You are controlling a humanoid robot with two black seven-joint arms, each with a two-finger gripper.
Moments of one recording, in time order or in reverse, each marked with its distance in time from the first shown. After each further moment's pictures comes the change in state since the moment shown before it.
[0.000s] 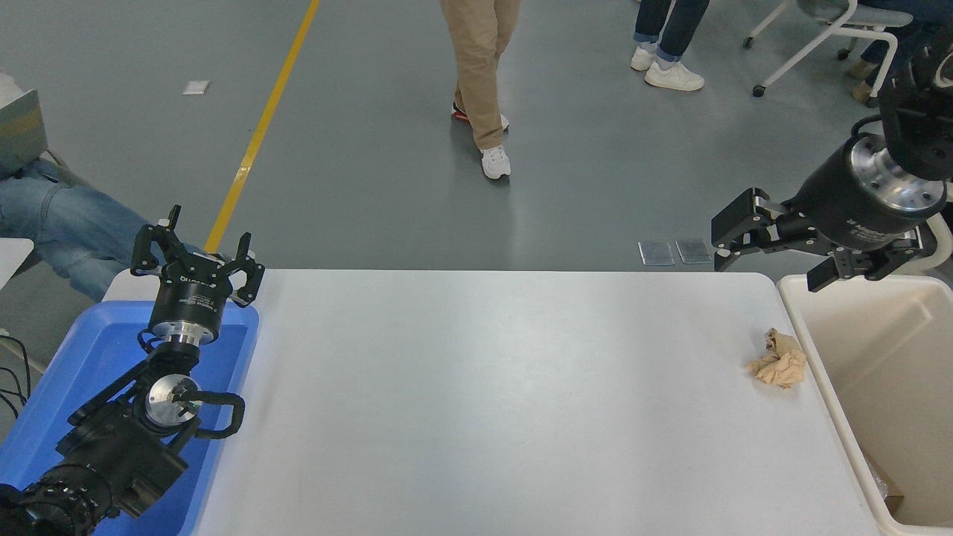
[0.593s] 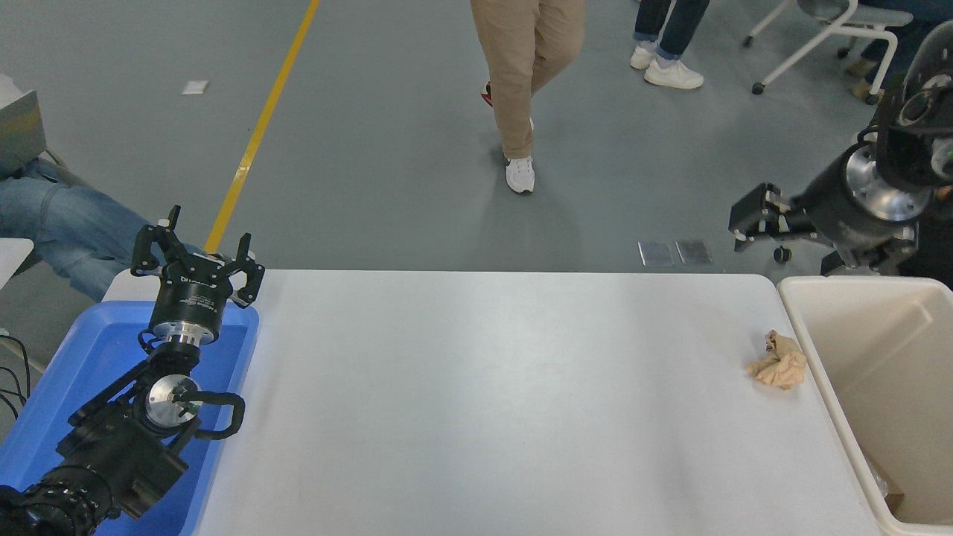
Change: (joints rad) left arm 0.000 0.000 0.000 0.000 0.000 0.000 -0.001; right arm -0.424 0.005 -0.002 -0.312 -0.023 -0.382 -0.001
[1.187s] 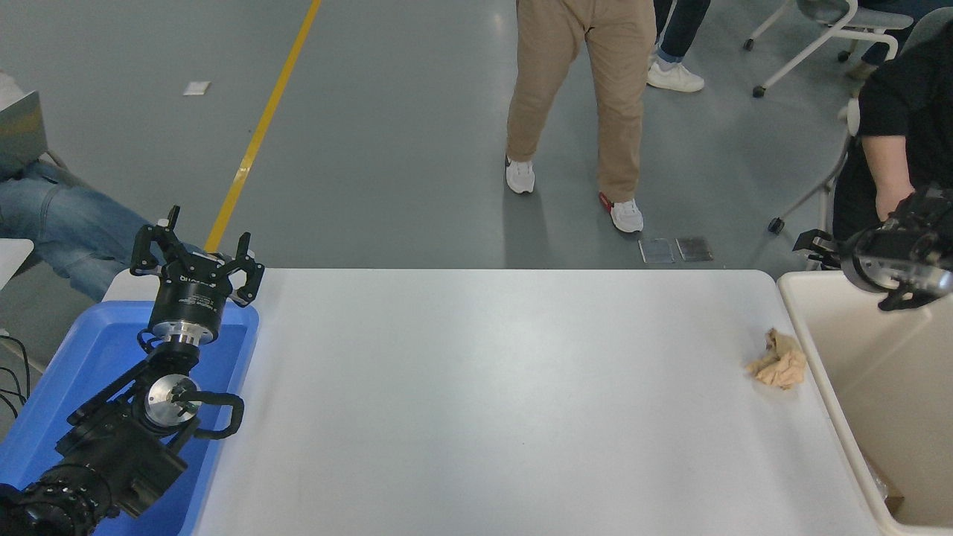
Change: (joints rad) left arm 0.000 0.000 0.000 0.000 0.000 0.000 0.000; right arm -0.582 0.025 0.197 -0.416 0.021 -0.307 0.002
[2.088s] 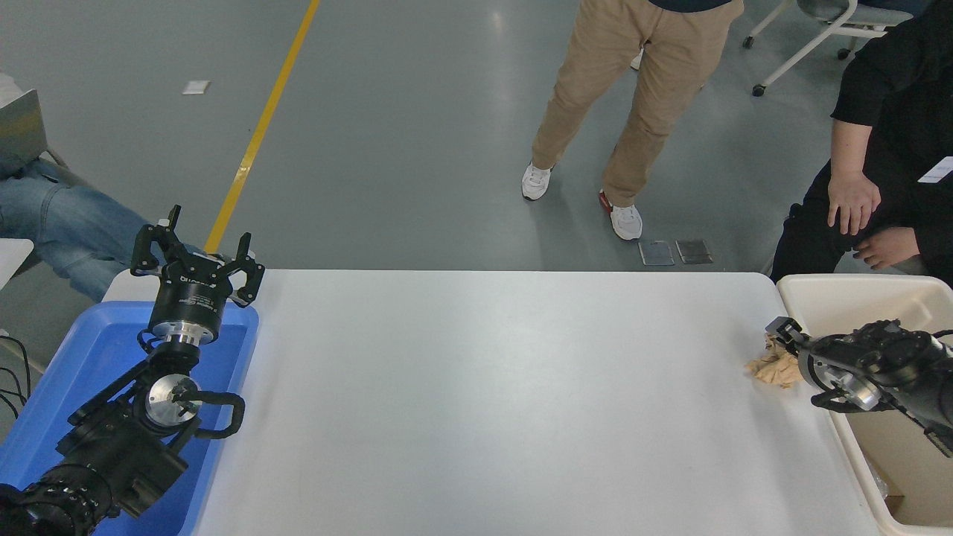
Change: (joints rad) left arm 0.000 0.000 0.000 0.000 0.000 0.000 0.000; right arm -0.361 0.026 0.391 -0.217 -0.001 -0.054 0.010
